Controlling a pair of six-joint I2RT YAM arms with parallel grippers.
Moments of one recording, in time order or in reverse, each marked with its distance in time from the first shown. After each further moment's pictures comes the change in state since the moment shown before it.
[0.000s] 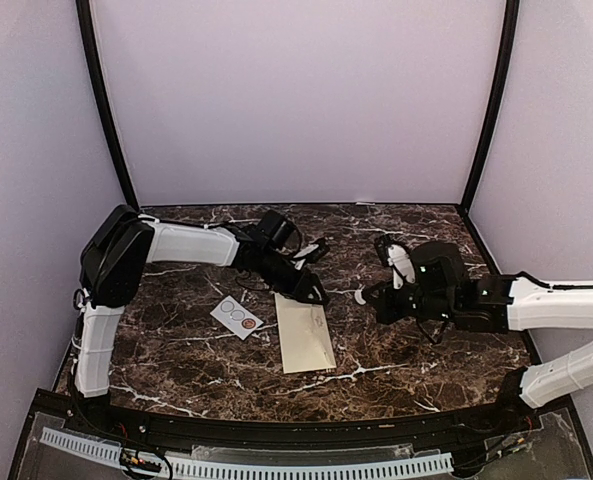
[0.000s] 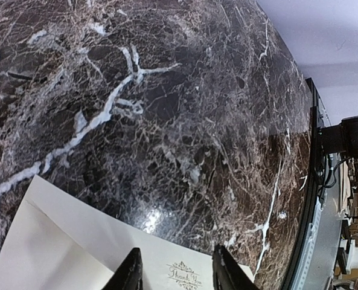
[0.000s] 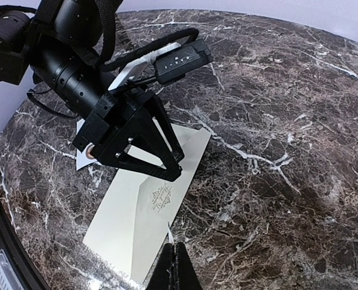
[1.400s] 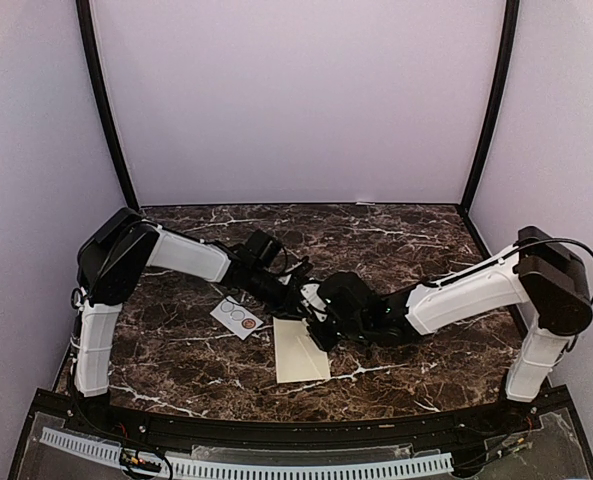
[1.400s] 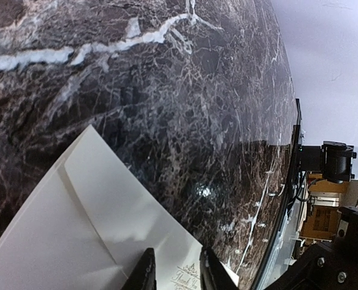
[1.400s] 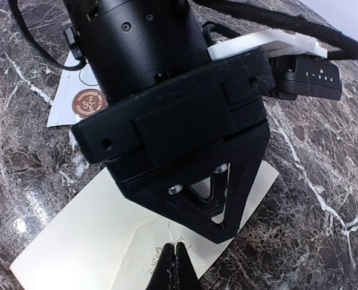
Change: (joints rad) left arm 0.029 -0.008 -0.209 0.180 0.084 -0.262; right arm 0.170 0.595 0.248 0.169 0.101 -0.278
